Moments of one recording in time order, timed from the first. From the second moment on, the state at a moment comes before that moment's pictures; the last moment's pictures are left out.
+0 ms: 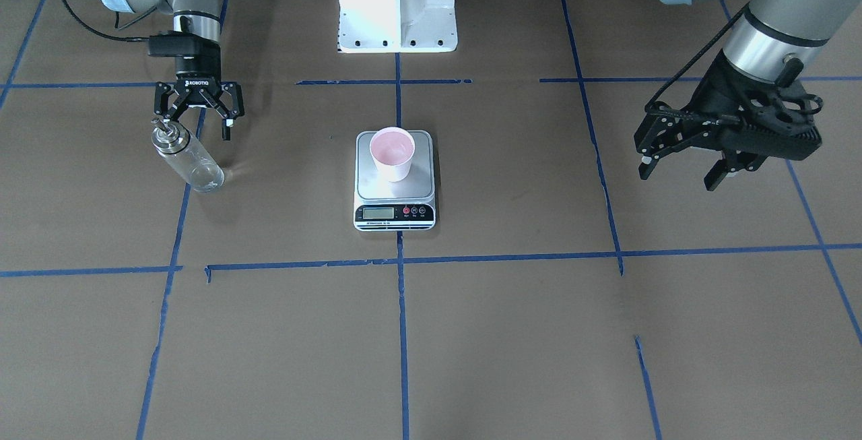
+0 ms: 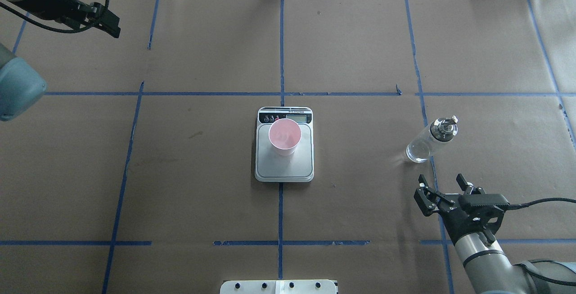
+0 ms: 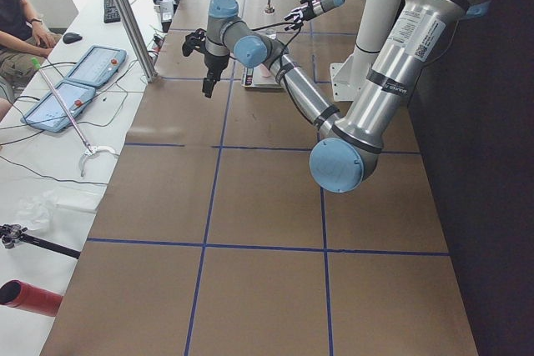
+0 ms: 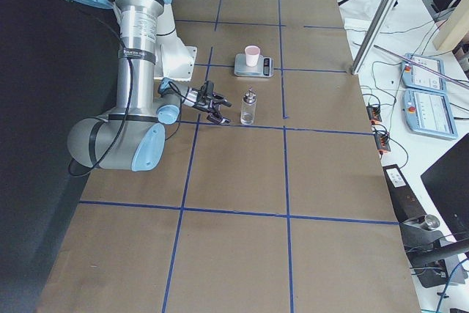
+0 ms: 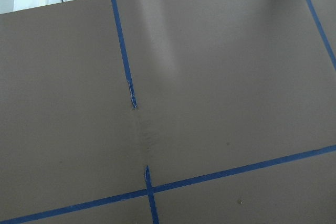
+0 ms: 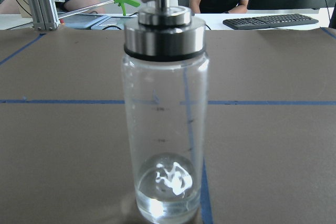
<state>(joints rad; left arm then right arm) -1.07 -2.02 -1.90 -1.54 -2.10 -0.61 -0.04 -1.82 1.94 -0.97 0.51 1.64</state>
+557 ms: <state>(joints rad) -1.08 -1.95 -1.83 -1.55 -2.10 -0.42 -0.07 -2.09 1.96 -0.67 0.61 1.62</state>
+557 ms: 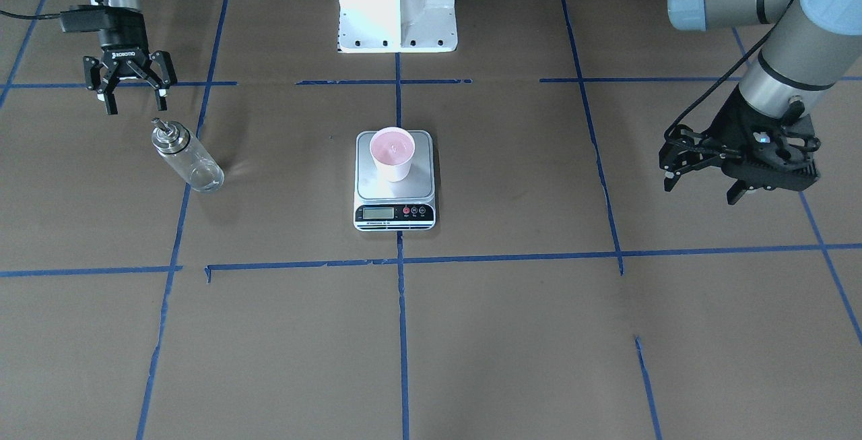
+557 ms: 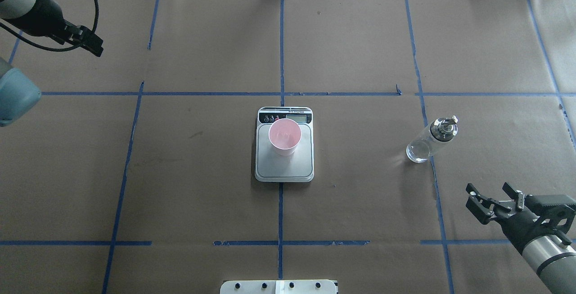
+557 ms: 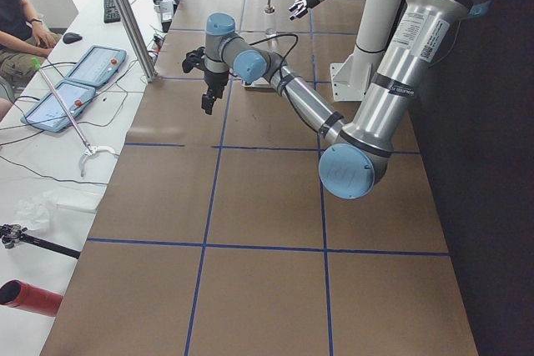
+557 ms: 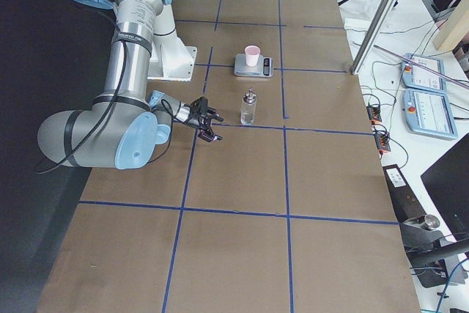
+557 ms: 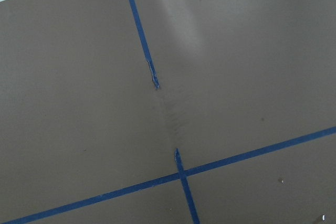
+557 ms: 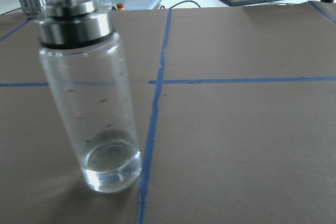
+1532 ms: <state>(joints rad) -1.21 -1.88 -1.68 -1.60 -2.20 -0.18 0.53 -2.07 1.88 -0.43 1.29 1.02</state>
